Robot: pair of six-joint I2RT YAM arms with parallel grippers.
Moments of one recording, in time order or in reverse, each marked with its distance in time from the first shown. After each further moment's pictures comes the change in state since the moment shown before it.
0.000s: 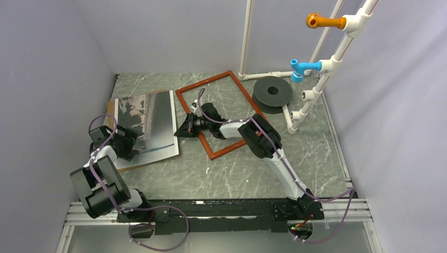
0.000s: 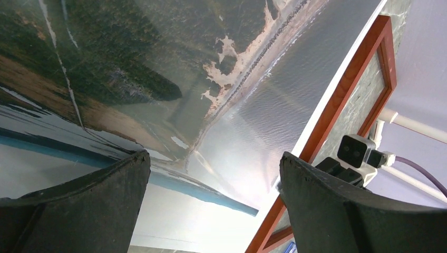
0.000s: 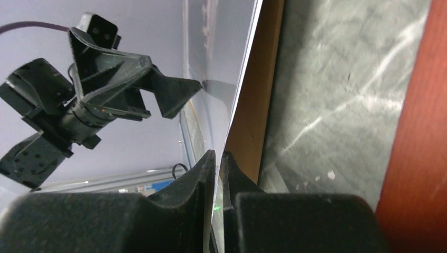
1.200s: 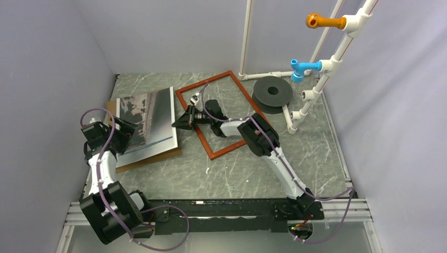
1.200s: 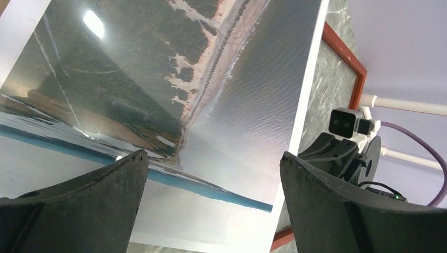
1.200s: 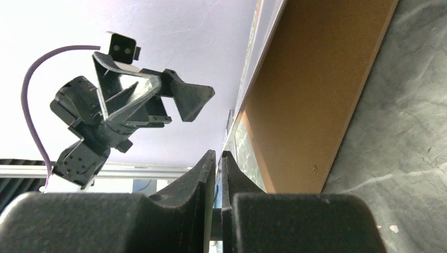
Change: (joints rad) left arm 0.000 -0.267 0.055 -0.117 0.000 0.096; right arm -0.036 0.084 0.087 0.319 -0.095 0.236
